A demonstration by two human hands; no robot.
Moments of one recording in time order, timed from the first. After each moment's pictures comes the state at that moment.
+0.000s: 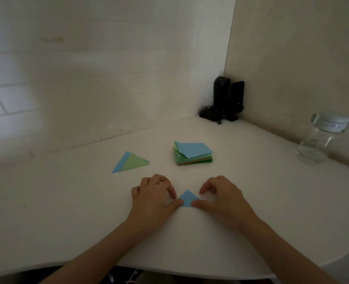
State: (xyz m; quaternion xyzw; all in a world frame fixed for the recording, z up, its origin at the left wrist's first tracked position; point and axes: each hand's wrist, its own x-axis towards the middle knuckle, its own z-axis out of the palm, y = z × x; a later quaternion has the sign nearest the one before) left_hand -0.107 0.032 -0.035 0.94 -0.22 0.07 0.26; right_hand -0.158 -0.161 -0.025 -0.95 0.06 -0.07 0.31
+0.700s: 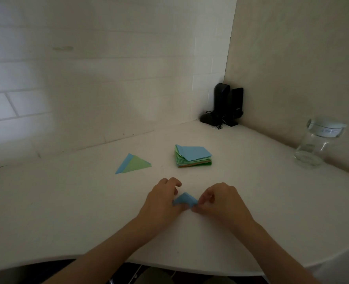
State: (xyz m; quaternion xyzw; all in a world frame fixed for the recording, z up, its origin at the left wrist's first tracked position) left_hand -0.115 0.016 -0.024 0.92 -0.26 0.03 0.31; right_hand -0.163 -0.148 -0.011 -0.96 0.09 -0.04 0.28
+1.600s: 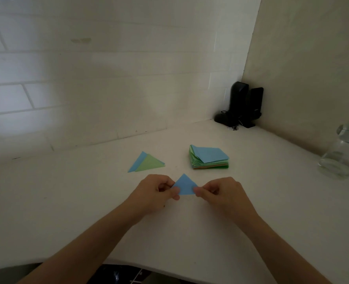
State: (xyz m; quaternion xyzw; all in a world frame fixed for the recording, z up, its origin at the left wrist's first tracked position) left_hand -0.085 0.063 -0.007 0.86 -0.18 -0.08 0.48; right_hand -0.133 -0.129 -0.006 -0.92 0.04 -0.09 0.38
